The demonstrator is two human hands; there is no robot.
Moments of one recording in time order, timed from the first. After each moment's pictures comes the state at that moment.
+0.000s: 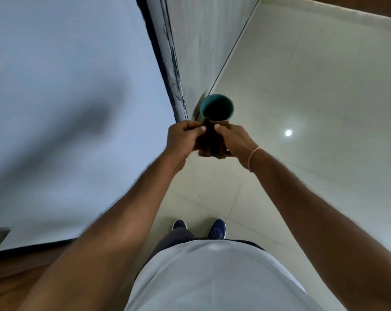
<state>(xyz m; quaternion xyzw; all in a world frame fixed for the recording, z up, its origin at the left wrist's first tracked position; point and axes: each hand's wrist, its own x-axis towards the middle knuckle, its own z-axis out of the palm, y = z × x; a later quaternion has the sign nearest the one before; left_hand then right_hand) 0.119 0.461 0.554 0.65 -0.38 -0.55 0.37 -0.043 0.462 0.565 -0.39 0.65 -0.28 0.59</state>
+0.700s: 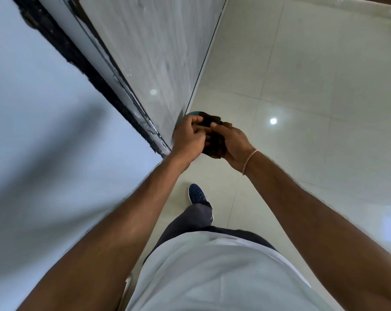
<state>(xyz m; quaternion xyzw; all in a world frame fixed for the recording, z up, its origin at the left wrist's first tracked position) 0.023 0.202 0.526 0.63 -0.49 -0.53 0.29 -0.117 0.223 0.518 -0.16 0.56 -0.43 0.69</state>
